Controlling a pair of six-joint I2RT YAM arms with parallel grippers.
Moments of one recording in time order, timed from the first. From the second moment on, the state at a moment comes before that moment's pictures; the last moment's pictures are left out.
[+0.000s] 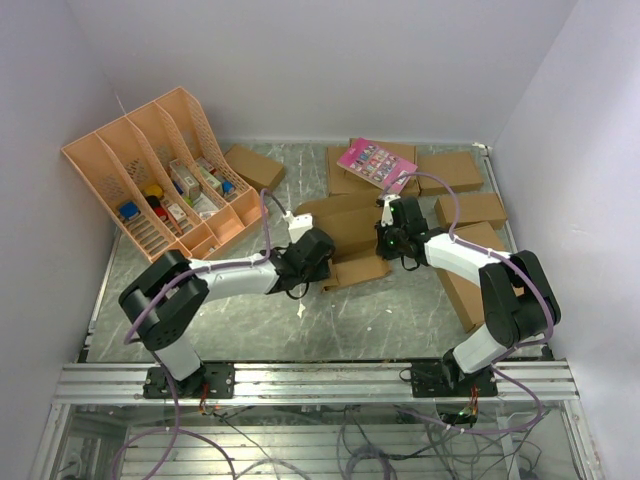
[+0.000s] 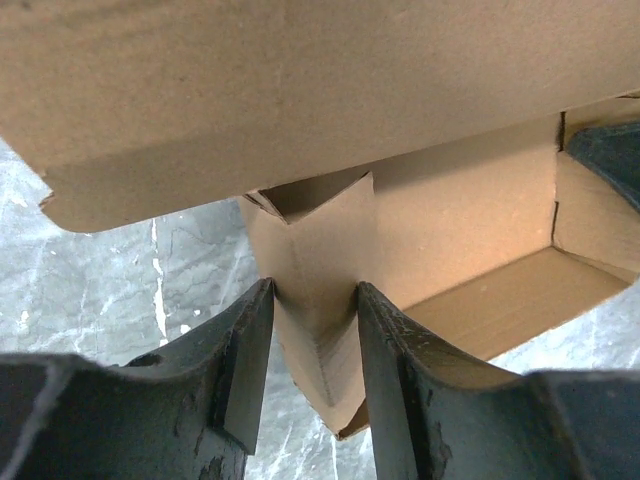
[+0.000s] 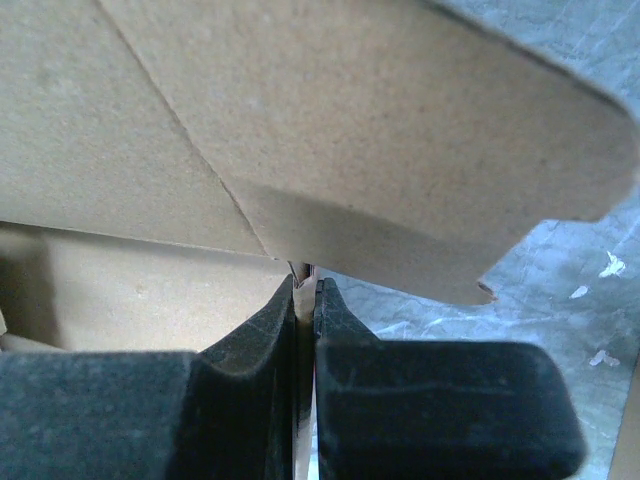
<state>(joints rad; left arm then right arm) -0.90 1.64 0.89 -0.07 -0.31 -0.89 0.39 1.58 0.84 -0.14 -0.06 0.10</state>
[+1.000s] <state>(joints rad) -0.98 1.75 1.11 -0.45 -0.53 -0.87 0.47 1.52 0.84 -0.13 -0.01 0.10</state>
